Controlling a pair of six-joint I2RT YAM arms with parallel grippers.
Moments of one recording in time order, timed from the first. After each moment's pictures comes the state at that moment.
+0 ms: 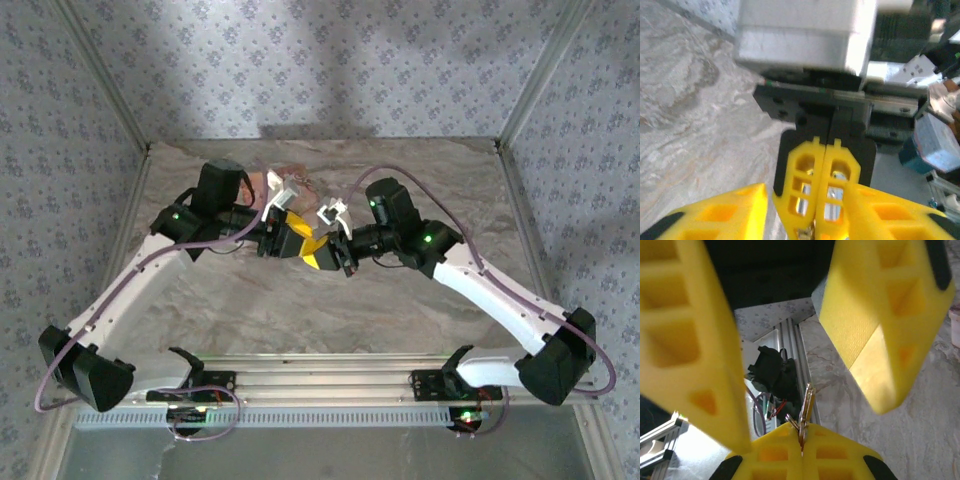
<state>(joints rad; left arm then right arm) -0.55 1.24 1.28 -0.64 0.98 -0.01 0.72 1.27 1.15 -0.41 -0.83 0.13</state>
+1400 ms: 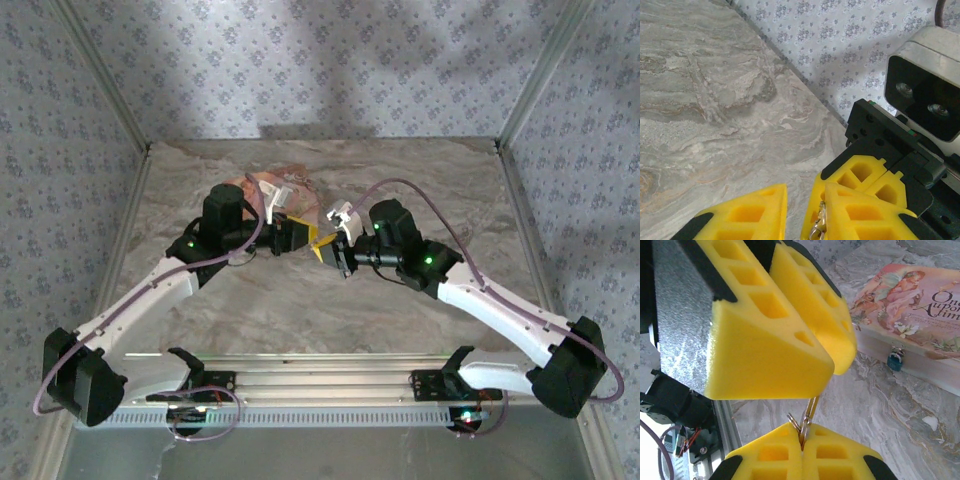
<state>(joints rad) -0.58 1.17 0.95 -0.14 0.68 -0.45 0.78 1.18 0.97 -0.23 -0.41 0.16</state>
